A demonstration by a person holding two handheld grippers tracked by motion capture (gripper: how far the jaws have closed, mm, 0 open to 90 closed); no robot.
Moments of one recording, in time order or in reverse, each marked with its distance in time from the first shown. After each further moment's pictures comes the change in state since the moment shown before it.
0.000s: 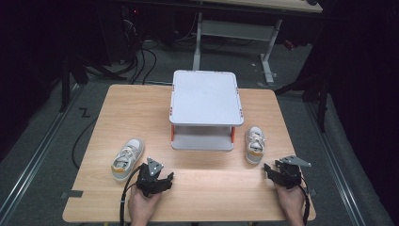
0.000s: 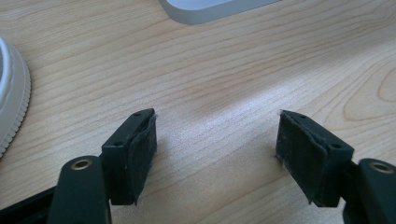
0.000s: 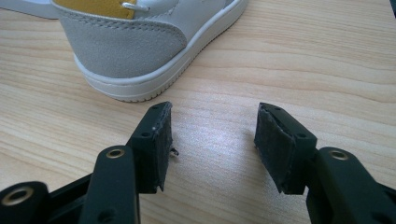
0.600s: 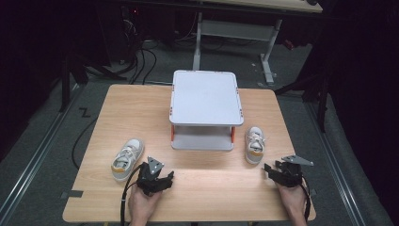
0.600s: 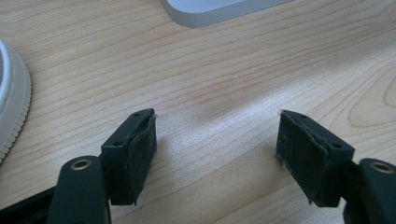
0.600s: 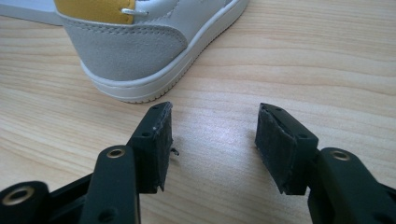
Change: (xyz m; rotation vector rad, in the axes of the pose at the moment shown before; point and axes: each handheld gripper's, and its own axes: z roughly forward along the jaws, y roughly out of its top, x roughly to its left) left arm 0.001 0.003 0.003 0.003 0.006 -0.001; right arm -0.004 0.002 -0.002 0.014 0.041 0.045
